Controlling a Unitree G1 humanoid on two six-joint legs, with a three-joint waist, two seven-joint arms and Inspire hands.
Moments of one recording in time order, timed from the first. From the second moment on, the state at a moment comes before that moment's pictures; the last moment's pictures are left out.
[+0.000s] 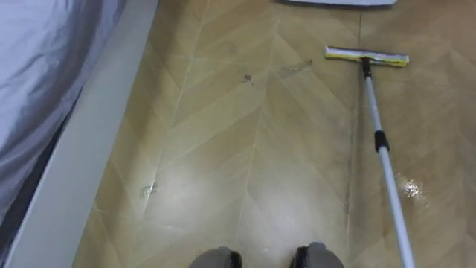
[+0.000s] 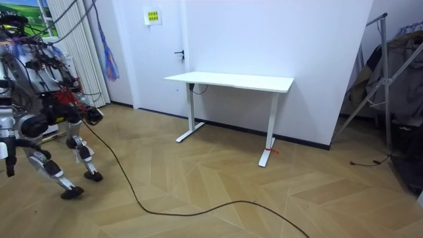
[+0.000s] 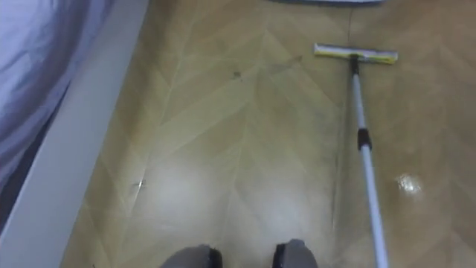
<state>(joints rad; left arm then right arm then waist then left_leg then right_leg) 0.14 0.24 -0.14 1.16 0.07 0.23 0.05 -0.34 -0.45 0.17 1.44 0.28 0.30 -0.04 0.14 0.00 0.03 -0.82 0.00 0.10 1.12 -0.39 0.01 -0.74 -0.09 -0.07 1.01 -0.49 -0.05</state>
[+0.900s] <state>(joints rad) 0.12 0.20 -0.14 1.17 0.07 0.20 0.06 -0.22 -0.36 0.11 1.45 0.28 0.31 -0.12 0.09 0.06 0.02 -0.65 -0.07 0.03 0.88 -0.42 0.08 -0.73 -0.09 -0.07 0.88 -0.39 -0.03</state>
